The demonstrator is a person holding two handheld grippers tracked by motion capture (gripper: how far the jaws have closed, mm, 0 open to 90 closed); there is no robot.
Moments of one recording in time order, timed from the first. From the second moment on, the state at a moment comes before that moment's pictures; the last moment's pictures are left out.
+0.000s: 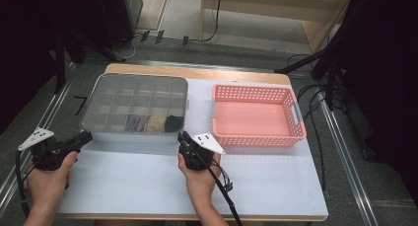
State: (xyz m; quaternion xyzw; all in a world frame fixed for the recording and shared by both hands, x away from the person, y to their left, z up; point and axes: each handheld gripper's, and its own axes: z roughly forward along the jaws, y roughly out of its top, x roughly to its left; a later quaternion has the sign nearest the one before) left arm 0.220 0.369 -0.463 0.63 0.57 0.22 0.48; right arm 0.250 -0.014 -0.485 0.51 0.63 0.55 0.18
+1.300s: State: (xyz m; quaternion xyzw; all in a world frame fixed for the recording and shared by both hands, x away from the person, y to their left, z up) left arm 0.212 0.369 -0.473 0.63 0.57 0.22 0.48; right arm 0.253 -0.016 -0.488 0.49 0.66 0.53 0.20
